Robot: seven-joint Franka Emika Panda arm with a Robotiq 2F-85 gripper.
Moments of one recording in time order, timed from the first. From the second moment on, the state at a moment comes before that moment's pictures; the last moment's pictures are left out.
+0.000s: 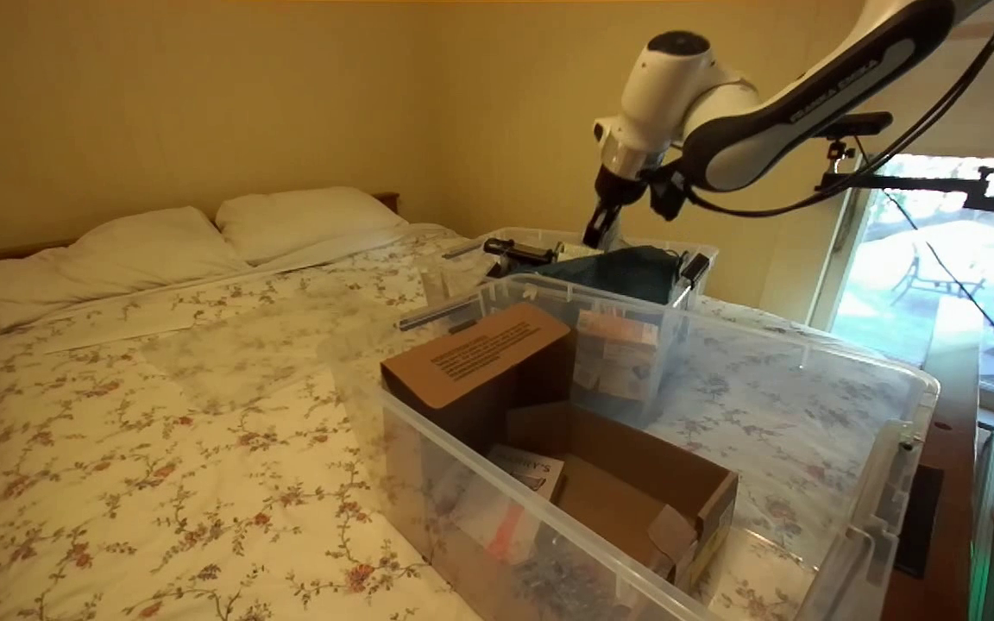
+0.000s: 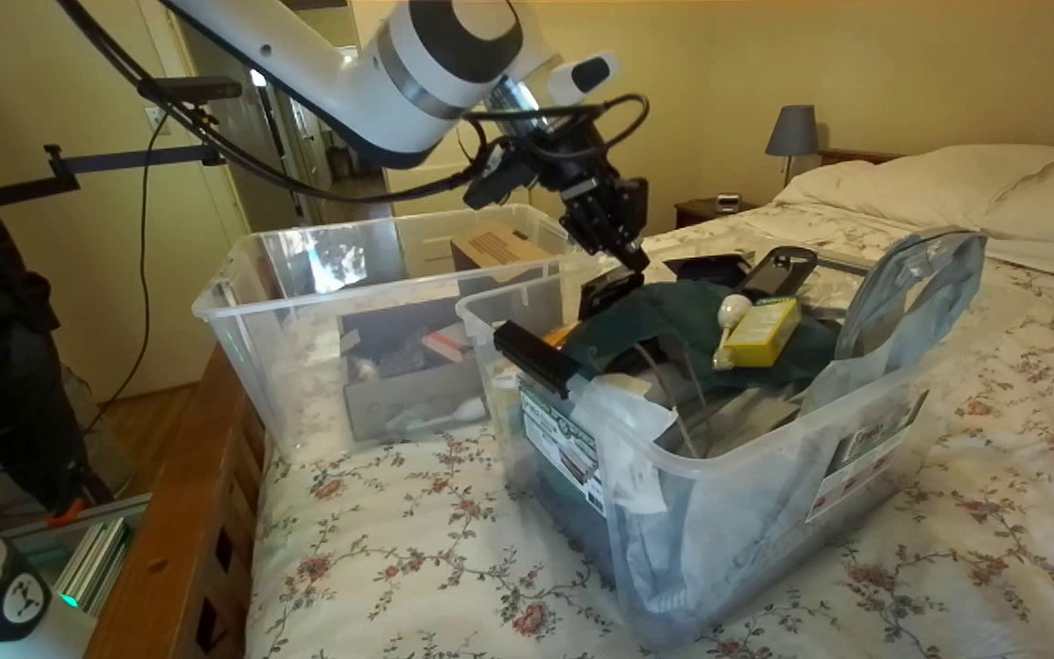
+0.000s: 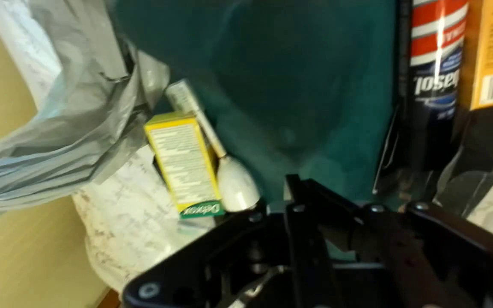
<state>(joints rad) 0.16 0.13 0.03 -2.06 -0.67 2.56 0.36</state>
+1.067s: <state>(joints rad) 0.15 0.04 0.14 -2.31 -0.42 2.61 0.18</state>
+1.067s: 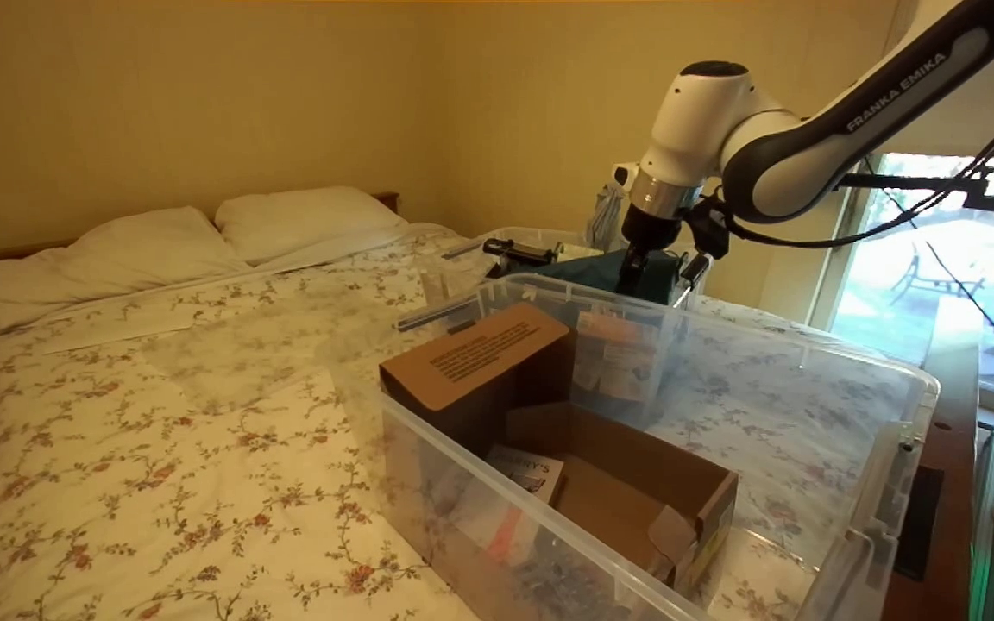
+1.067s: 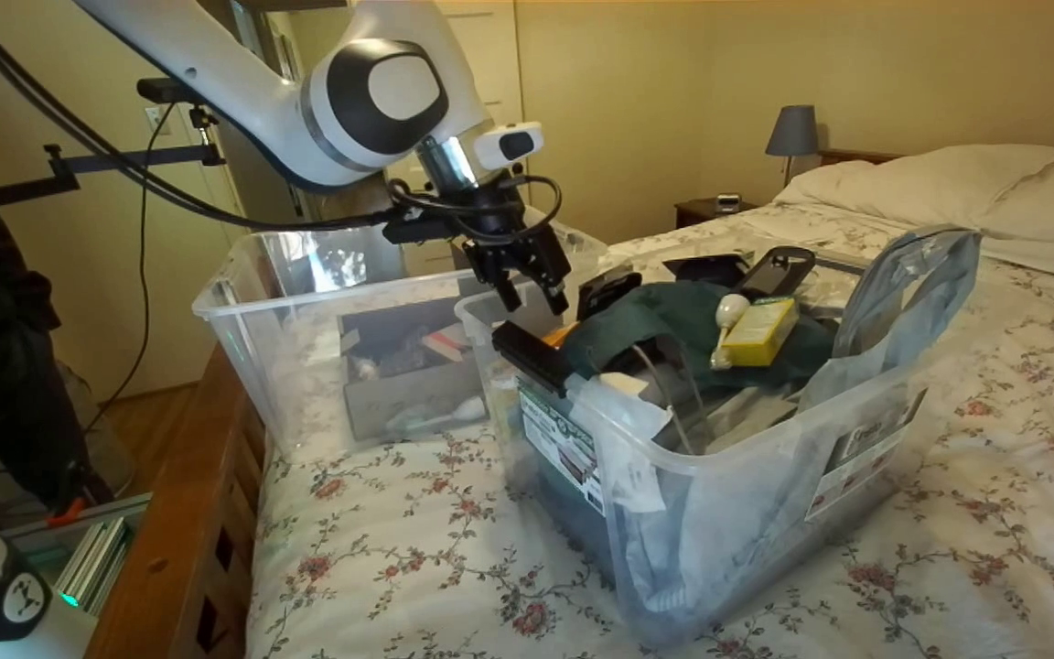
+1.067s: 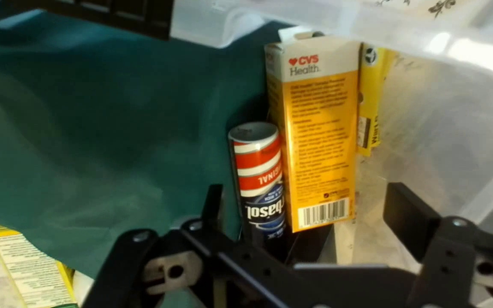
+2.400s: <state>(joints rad) 0.30 0.37 0.00 -1.94 -0.62 2.40 0.51</state>
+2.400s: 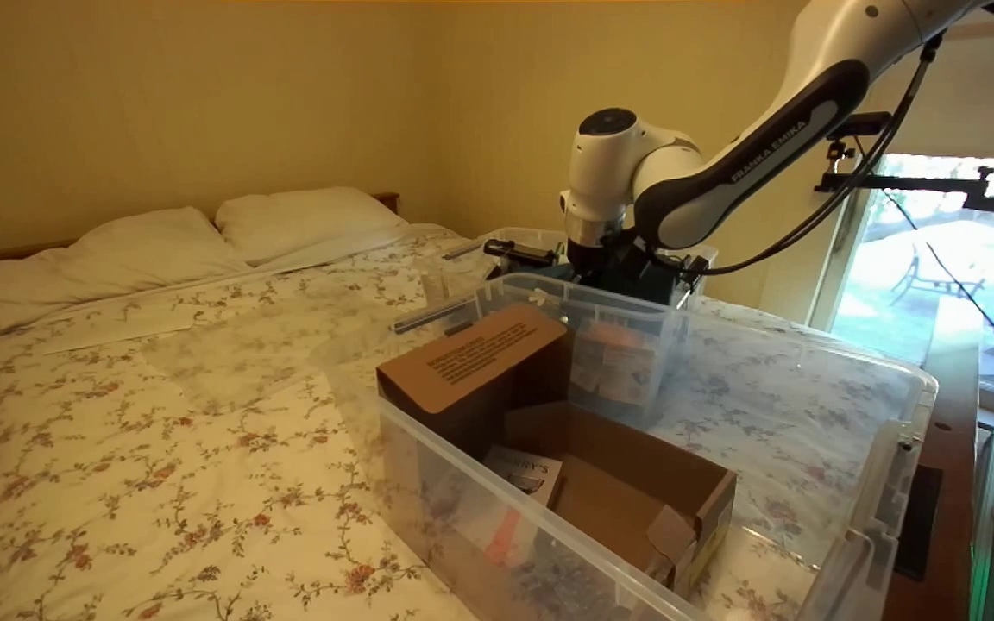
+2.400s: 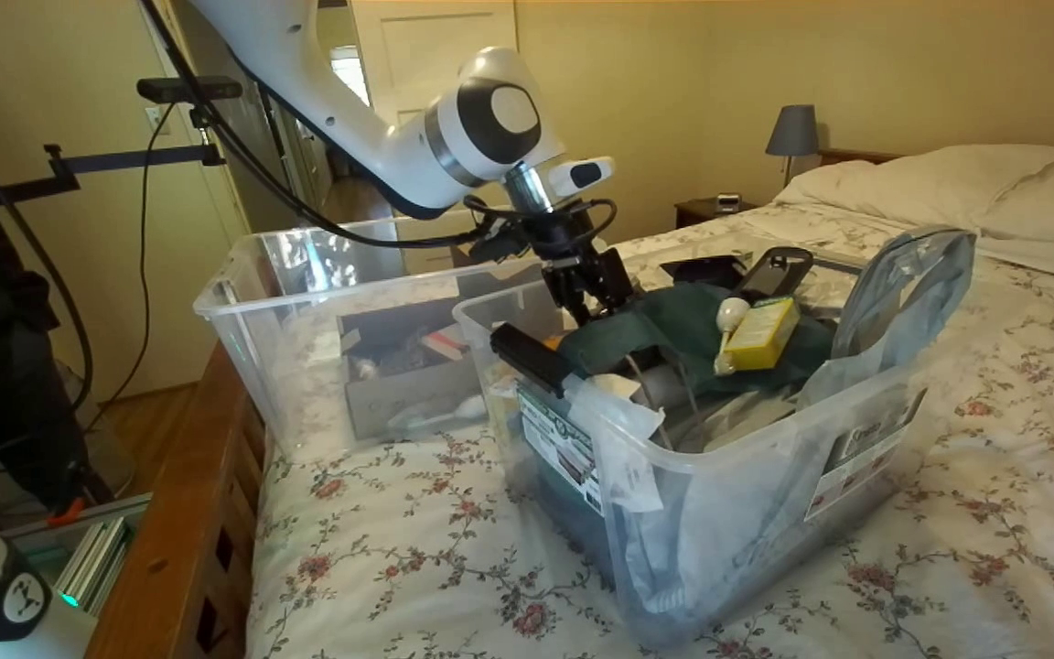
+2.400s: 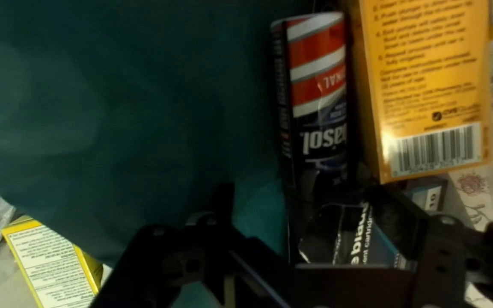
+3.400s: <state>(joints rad) 0.27 0.35 0.01 -1.92 -0.48 2.36 0.46</state>
